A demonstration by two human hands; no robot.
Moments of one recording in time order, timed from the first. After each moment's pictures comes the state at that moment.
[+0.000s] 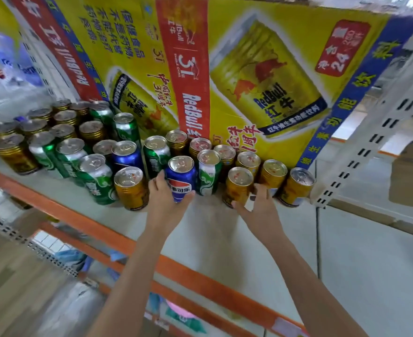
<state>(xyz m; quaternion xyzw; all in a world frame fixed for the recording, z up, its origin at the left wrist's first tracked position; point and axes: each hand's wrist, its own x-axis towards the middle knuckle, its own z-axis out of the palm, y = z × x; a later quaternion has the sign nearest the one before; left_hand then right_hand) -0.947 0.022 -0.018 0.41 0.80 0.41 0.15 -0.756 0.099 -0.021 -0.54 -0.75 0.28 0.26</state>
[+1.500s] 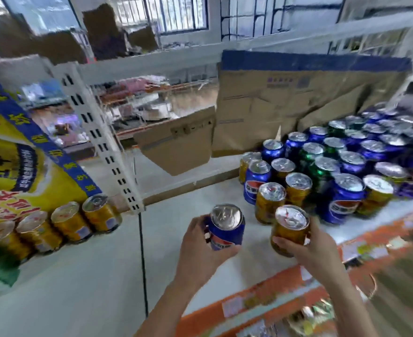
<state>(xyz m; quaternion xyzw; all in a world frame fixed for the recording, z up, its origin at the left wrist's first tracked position) -0.541 0.034 -0.007 0.70 0.49 0.33 0.39 -0.329 -0.039 -0.014 -0.76 -0.43 0.22 0.43</state>
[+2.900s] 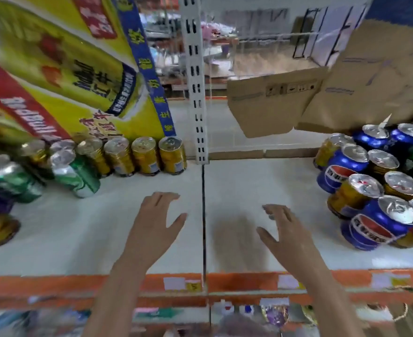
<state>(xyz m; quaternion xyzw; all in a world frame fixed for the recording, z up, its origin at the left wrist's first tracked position) -0.730 0.018 -0.004 0.72 0.64 0.24 0.14 -0.468 0.001 -0.021 -0.64 -0.71 0.18 0.22</state>
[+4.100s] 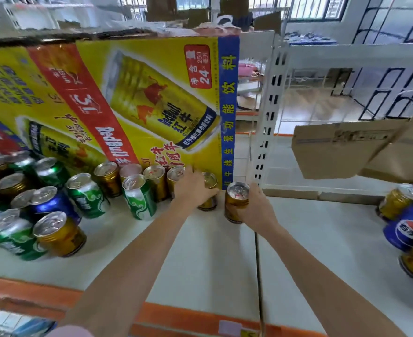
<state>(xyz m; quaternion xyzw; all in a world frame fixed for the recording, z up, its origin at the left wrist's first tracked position) -0.792 0.162 0.026 0.65 0.75 0.09 0.07 -0.627 0.144 -0.008 -0.62 -0.68 0.27 0.28</state>
